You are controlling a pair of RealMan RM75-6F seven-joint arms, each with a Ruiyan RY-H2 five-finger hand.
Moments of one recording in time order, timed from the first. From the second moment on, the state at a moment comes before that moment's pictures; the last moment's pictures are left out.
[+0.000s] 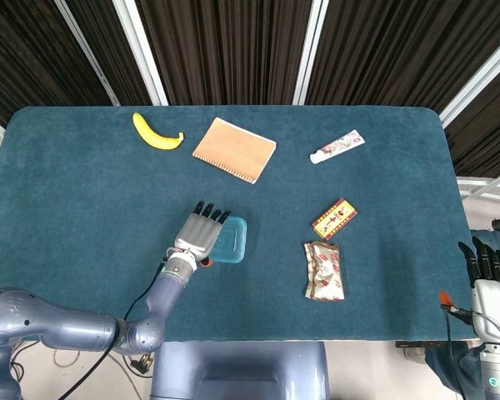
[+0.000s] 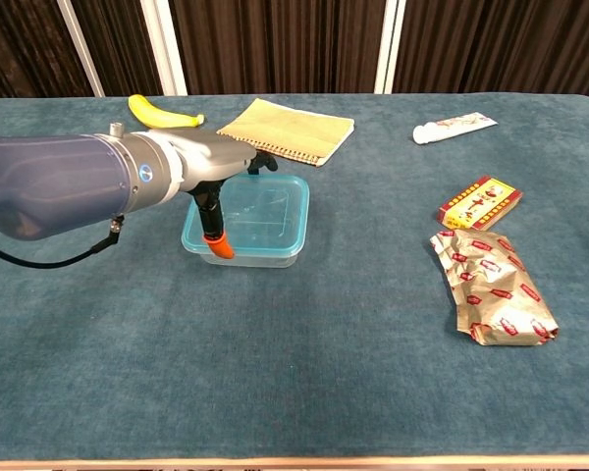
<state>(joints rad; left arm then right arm) -1.15 -1.66 -0.14 -1.61 0.34 1.10 0.95 0.02 -1.17 0.12 -1.68 -1.41 1.54 -0.12</state>
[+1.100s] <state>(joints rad) -1.16 -1.65 -0.15 -1.63 0.32 1.12 0.99 0.02 -1.17 0.12 -1.67 -1.41 1.55 -0.11</state>
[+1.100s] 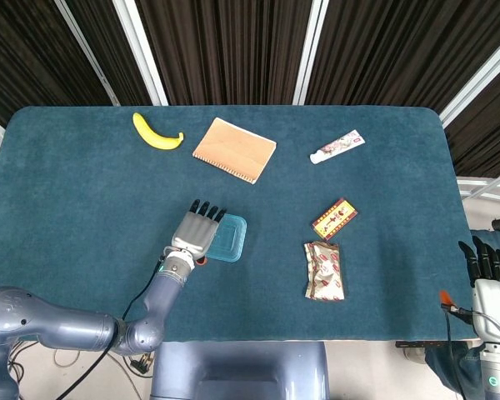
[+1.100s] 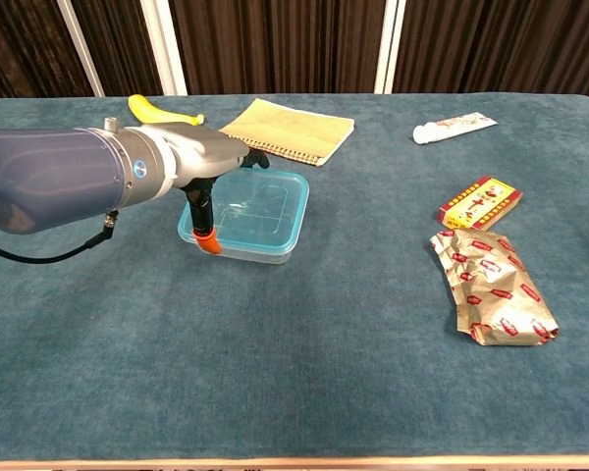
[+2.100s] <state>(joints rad) -1.09 -1.56 -0.17 -1.74 0.57 1.24 0.85 0.02 -1.17 0.12 -1.67 -1.40 1.55 -0.12</state>
